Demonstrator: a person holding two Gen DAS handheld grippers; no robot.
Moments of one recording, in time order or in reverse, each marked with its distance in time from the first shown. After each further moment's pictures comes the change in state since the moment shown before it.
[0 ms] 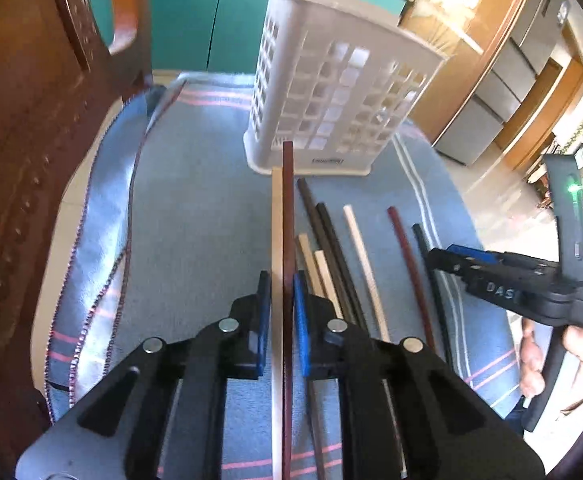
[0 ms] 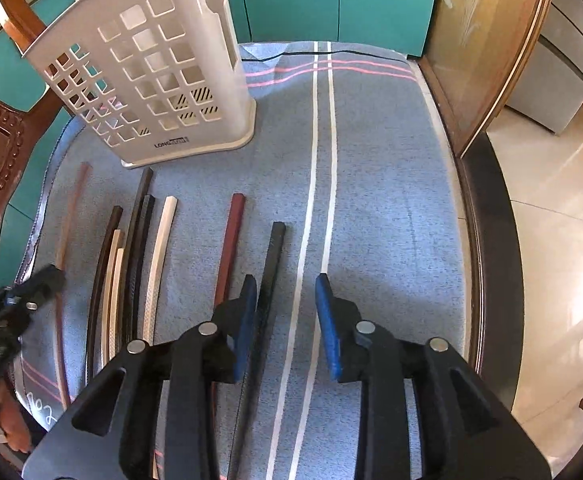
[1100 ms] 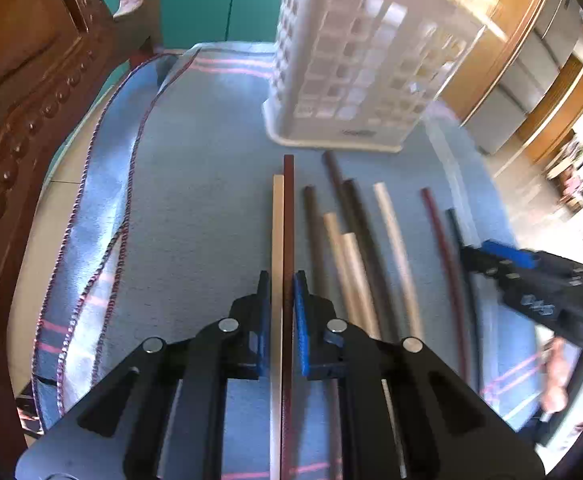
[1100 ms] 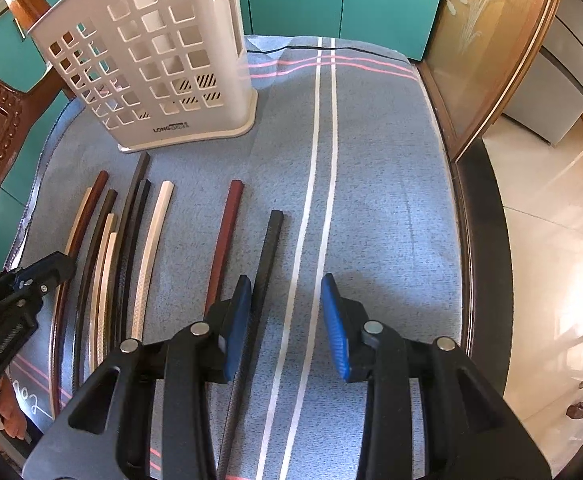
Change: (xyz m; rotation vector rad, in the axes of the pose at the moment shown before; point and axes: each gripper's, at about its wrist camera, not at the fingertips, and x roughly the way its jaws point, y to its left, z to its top) left arm 0.024 0.003 -0.003 -0.027 0.072 0.052; right arm 0.004 0.005 -0.004 -0.042 0.010 -0.038
